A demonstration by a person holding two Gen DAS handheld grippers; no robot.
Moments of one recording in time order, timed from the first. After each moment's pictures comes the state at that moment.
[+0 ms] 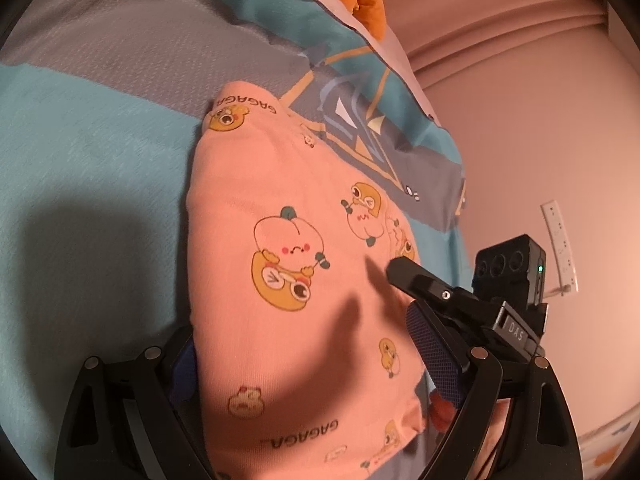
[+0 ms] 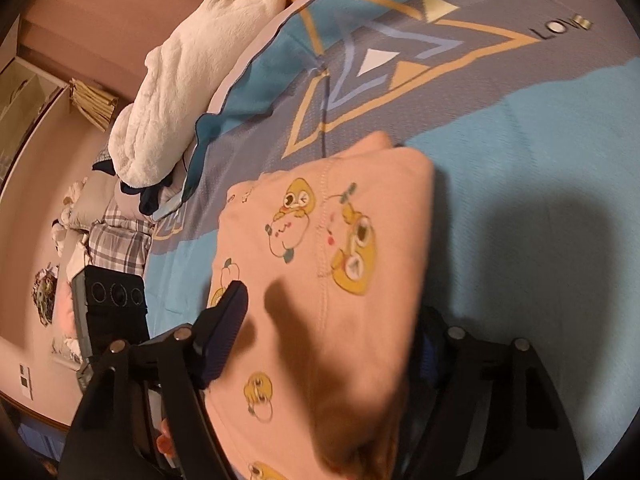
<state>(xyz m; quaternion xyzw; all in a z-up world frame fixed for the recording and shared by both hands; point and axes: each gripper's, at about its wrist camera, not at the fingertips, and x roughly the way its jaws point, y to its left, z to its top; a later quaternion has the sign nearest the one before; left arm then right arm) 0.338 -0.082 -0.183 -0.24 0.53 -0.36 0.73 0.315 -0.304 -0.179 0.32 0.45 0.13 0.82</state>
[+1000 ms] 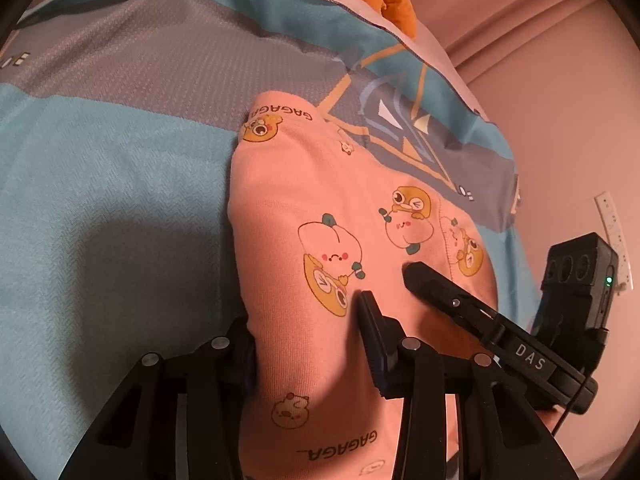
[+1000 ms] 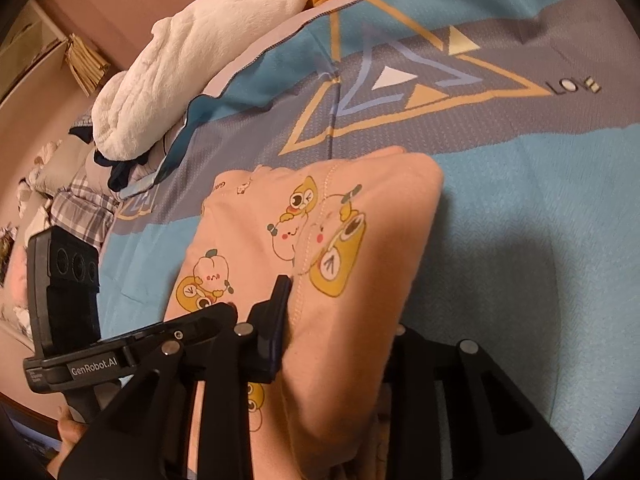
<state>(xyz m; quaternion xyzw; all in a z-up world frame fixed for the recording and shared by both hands) 0.335 -0.088 -0.178 -0.17 0.54 -0.28 0.78 0.315 -0.278 -0.169 0.21 0.44 0.09 0.87</state>
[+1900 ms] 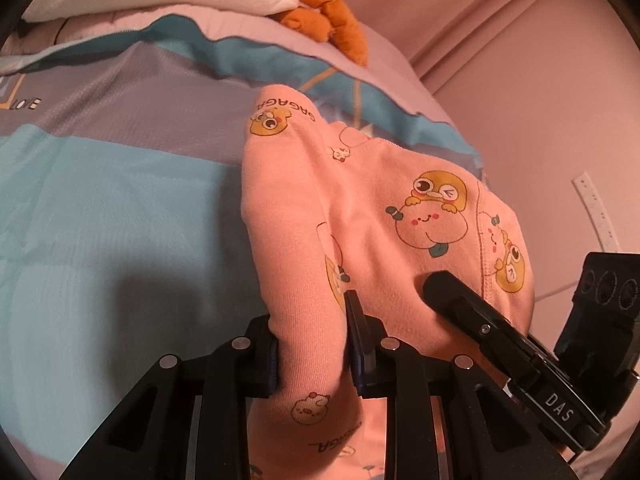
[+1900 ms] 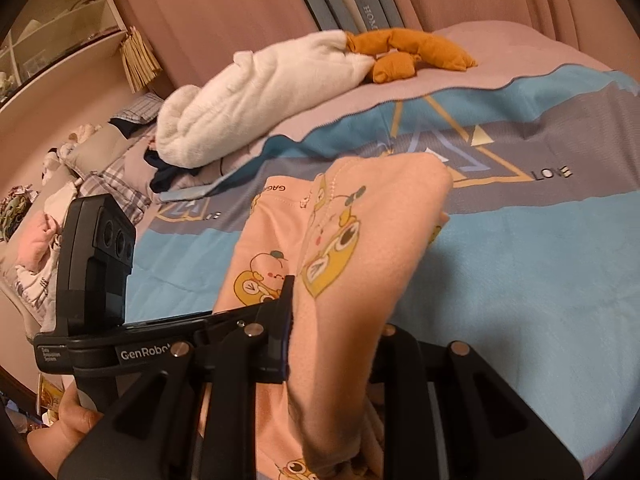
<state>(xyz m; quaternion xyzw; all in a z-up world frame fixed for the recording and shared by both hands) 0.277 -0.096 -0.121 -0.16 0.49 -0.30 0.80 0.233 -0.249 -0.094 0.16 0.35 0.11 0.92</state>
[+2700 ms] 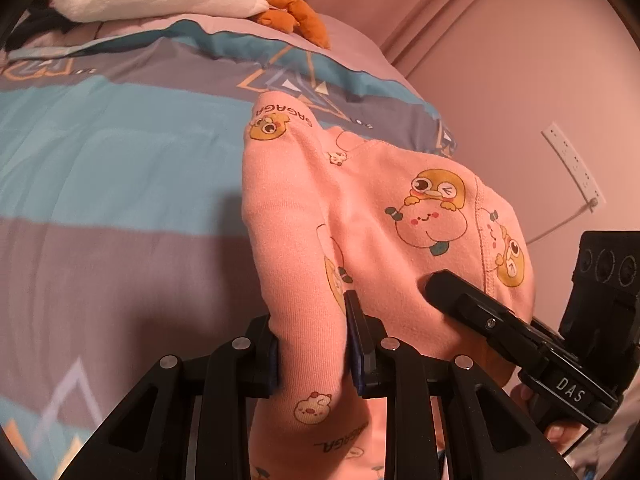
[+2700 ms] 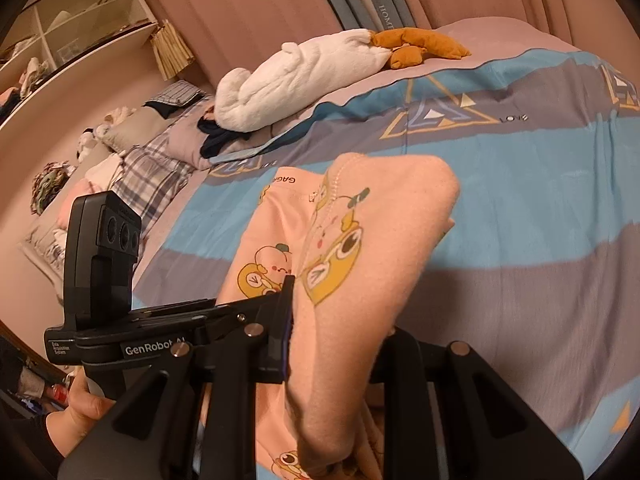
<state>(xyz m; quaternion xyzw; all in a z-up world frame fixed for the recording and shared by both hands) 0.092 -0.071 -0.096 -0.13 0.48 -0.30 0.81 0.042 -0.213 -0.073 0.17 0.36 0.14 0.91</state>
